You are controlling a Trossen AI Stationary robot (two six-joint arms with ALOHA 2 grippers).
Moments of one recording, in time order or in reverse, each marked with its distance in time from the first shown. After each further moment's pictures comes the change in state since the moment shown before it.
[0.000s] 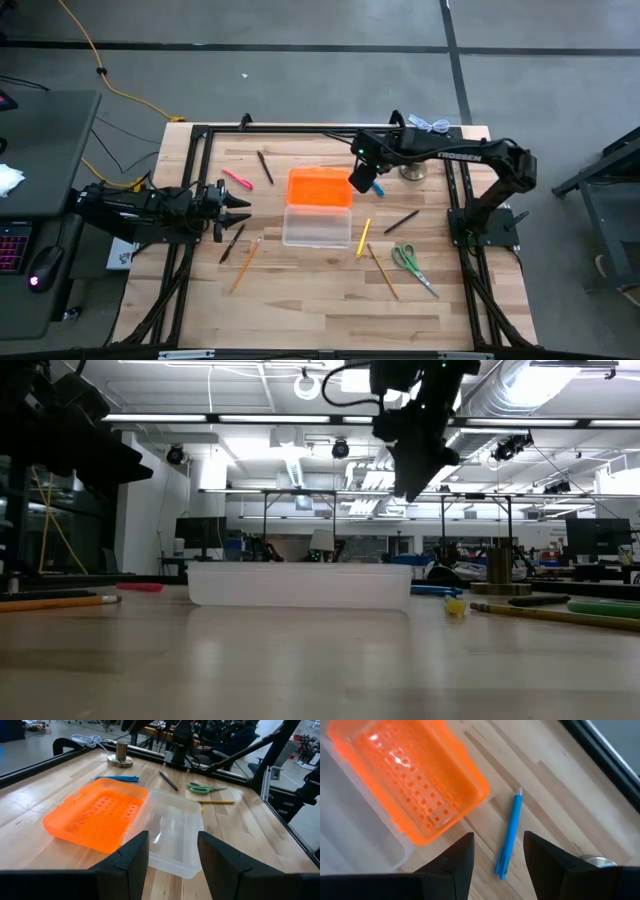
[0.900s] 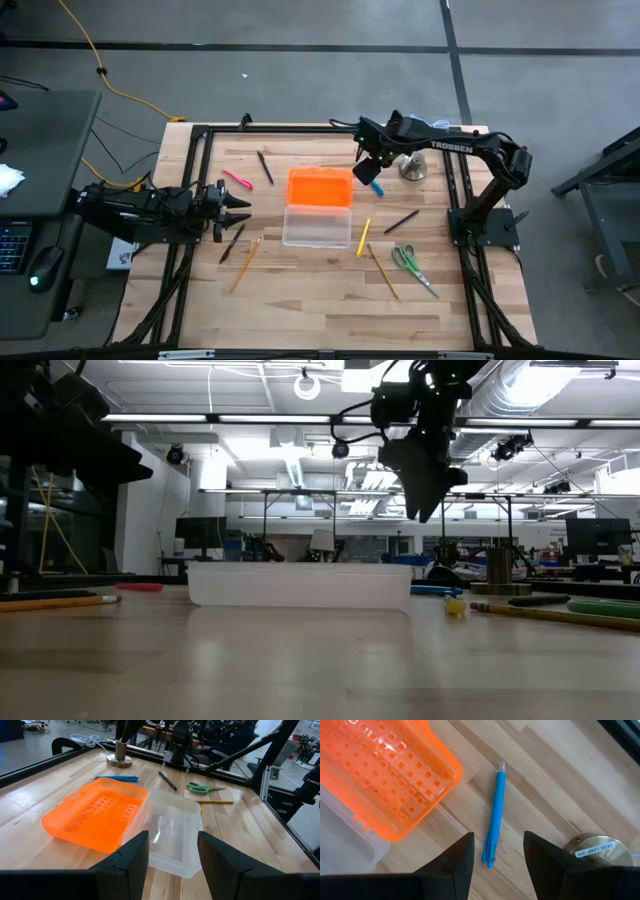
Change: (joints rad) left arm 0.000 0.000 0.000 0.000 0.004 0.000; right arm -0.131 0.052 -0.015 -0.048 -0.105 0.000
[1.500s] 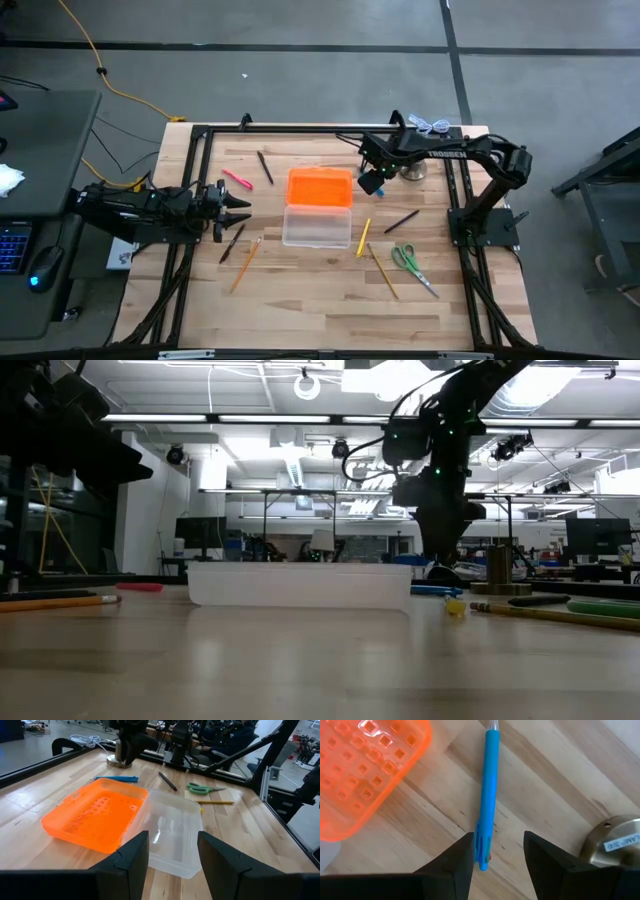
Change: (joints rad) left arm 0.000 0.000 -0.001 0.005 -0.001 0.000; right arm -0.014 0.000 -0.251 0.212 -0.018 0.036
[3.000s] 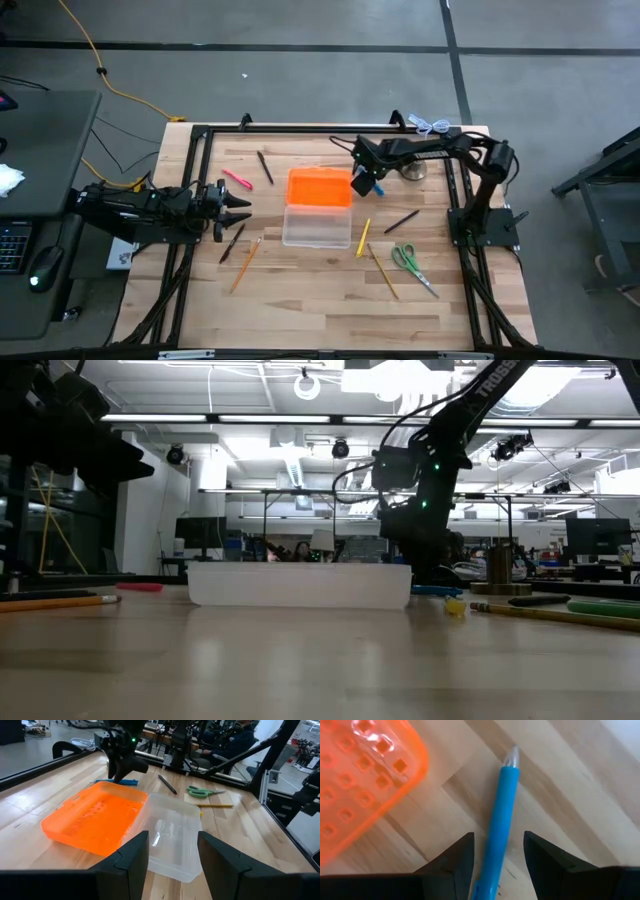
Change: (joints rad) left arm 0.000 0.000 -0.001 0.018 -0.005 0.000; right arm -0.020 0.146 -0.036 0.244 0.019 -0.142
